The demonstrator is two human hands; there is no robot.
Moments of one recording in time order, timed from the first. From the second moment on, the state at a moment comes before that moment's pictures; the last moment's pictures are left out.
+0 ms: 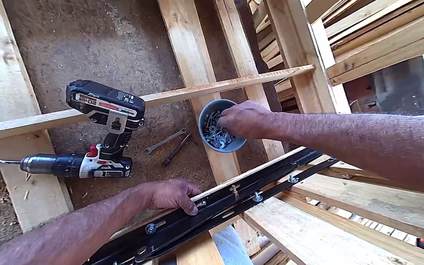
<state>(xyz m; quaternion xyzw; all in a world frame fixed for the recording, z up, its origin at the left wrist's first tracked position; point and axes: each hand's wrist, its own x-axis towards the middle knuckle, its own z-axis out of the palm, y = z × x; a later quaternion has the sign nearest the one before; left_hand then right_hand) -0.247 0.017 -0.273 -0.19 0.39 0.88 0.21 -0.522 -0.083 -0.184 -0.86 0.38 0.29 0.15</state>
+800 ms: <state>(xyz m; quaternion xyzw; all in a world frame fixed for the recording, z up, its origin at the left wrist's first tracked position) -0.242 0.024 -0.275 -0.19 0.37 0.89 0.19 -0.499 -0.079 -0.215 -0.75 0.58 0.23 0.23</state>
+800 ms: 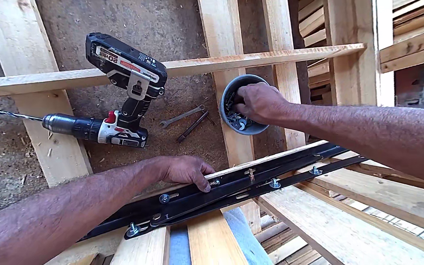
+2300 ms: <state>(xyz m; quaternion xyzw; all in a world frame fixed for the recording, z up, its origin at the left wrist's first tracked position) -0.250 0.038 -0.268 -0.26 0.53 0.80 0.14 -0.442 -0.014 -0.166 -0.80 0.27 0.33 0.42</state>
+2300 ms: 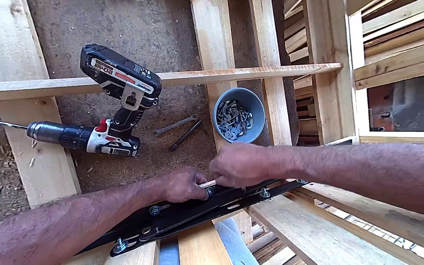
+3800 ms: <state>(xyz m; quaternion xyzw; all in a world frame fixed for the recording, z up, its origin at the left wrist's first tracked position) -0.248 0.039 -0.273 -0.26 0.49 0.81 0.16 -0.493 -0.080 -0.205 -0.84 0.43 0.32 0.10</state>
